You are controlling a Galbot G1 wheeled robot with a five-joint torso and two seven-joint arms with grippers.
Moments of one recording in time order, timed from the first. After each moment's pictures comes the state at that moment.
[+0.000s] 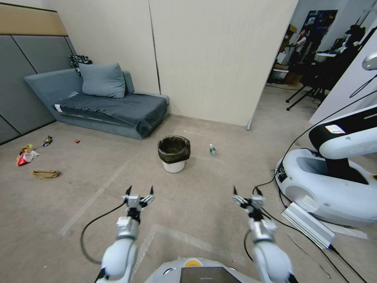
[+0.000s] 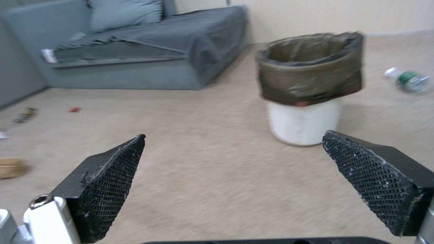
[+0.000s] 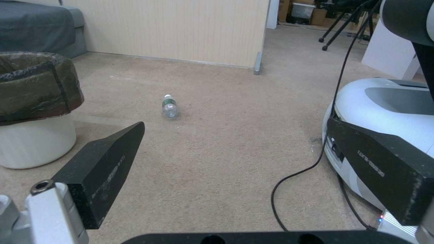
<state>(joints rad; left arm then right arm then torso) 1.87 -1.49 -0.69 -2.32 0.02 0.16 -0.05 -1.88 1.61 0.69 2.30 0.03 -0.04 0.05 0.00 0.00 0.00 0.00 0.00</state>
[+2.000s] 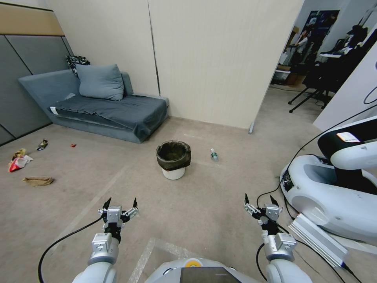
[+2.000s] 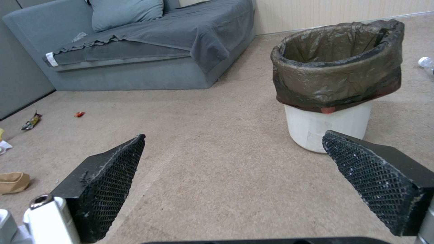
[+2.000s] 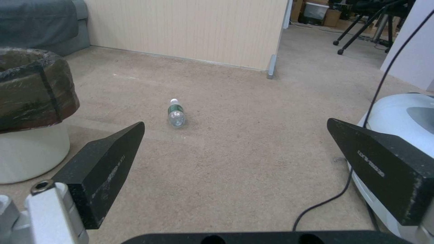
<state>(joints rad) 1.89 -1.47 -0.71 -2.32 0.01 0.16 -0.05 -1.87 1.61 0.69 2.29 -0.01 -0.05 0.02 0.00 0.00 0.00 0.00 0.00</state>
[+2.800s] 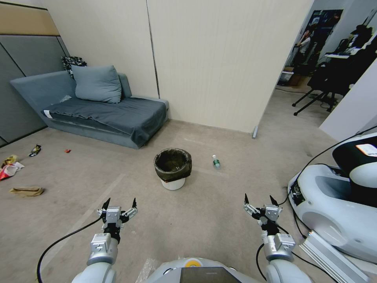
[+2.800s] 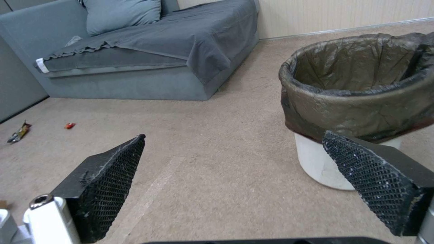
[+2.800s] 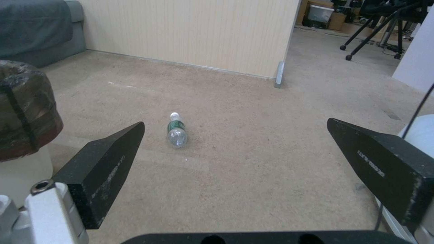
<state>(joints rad) 1.89 -1.48 -0.72 -2.32 0.01 0.16 -0.05 -1.87 1.61 0.69 2.28 -0.02 -0.04 0.02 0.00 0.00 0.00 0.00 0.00</state>
